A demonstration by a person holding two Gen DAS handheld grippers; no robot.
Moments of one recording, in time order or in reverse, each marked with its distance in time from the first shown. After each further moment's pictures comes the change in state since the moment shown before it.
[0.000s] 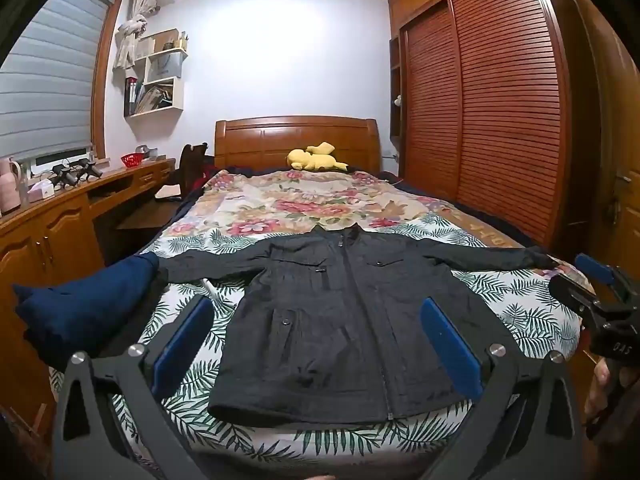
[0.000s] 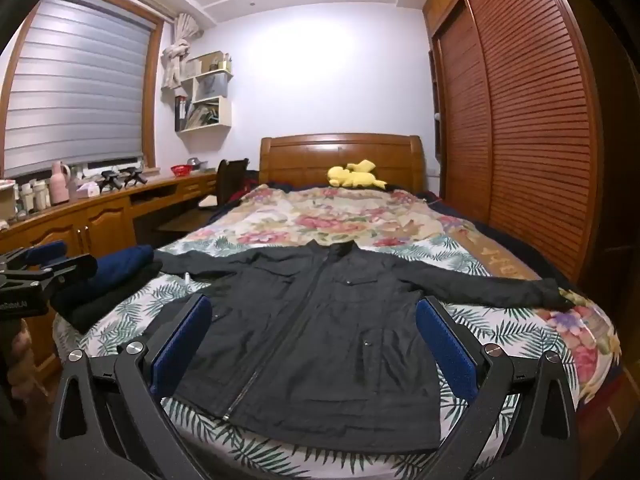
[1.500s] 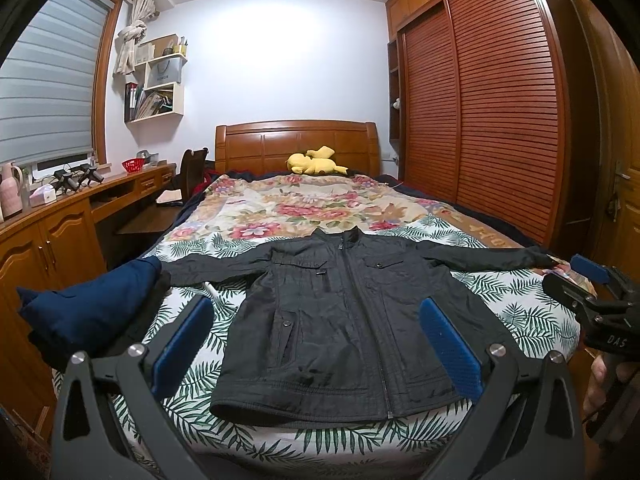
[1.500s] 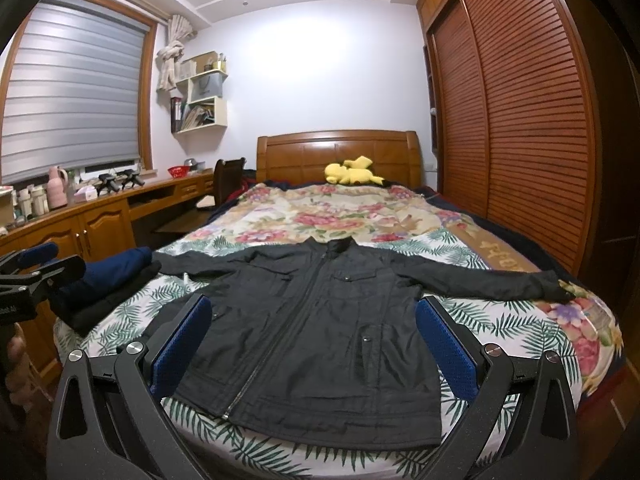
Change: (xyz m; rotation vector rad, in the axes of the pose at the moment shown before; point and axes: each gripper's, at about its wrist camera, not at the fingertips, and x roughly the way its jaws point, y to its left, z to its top) left arm -0.011 -0.003 -0.002 0.025 -0.026 0.004; right arm 0.001 -0.003 -0.002 0.030 0.006 0.004
